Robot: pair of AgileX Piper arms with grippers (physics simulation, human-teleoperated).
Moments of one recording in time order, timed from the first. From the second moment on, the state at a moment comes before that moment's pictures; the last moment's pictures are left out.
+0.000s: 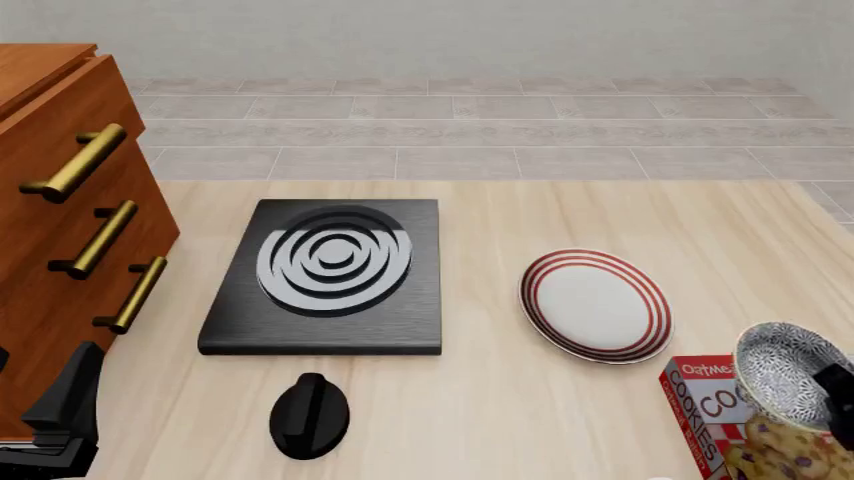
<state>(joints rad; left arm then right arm) 0.00 0.00 0.00 0.00 0.00 -0.39 0.47 -0.22 0.42 0.61</state>
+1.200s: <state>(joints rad) 0.00 0.00 0.00 0.00 0.00 -0.02 1.17 -0.57 -0.06 0.67</state>
